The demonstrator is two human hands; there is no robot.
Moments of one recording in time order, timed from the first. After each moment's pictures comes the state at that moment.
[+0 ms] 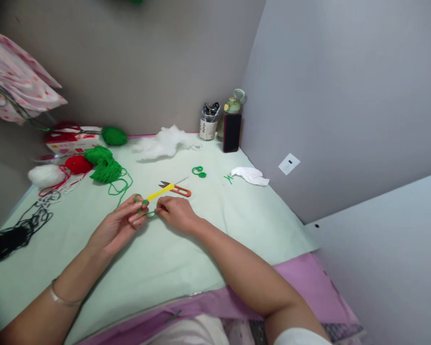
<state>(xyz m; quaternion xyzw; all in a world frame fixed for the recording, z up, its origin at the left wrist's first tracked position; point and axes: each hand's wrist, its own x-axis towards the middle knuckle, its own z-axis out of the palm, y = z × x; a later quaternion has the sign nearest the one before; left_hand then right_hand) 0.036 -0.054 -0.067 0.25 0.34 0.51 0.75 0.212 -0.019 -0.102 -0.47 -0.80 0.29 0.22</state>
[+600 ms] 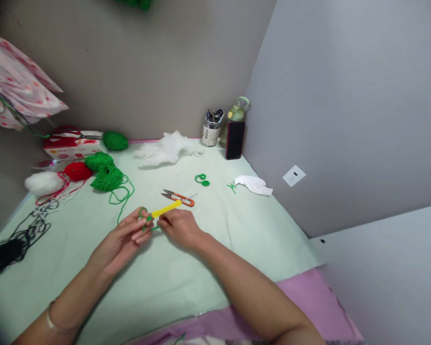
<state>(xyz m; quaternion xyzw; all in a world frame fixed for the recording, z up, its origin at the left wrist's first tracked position) 0.036 -0.057 -0.063 0.24 0.33 0.48 0.77 0.209 -0.025 -0.100 -0.49 -0.79 0.29 0.23</state>
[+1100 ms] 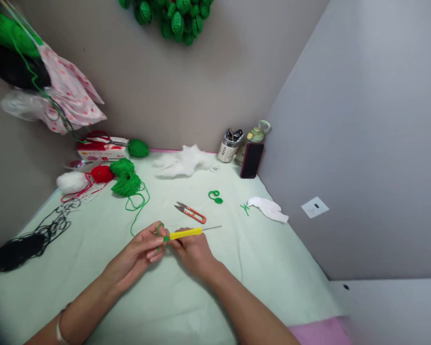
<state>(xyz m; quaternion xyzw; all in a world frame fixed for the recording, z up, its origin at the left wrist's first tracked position) 0.038 -0.060 -0.061 0.28 0.32 0.45 0.78 0.212 -0.037 -0.104 -0.45 -0.76 0.35 0.30</state>
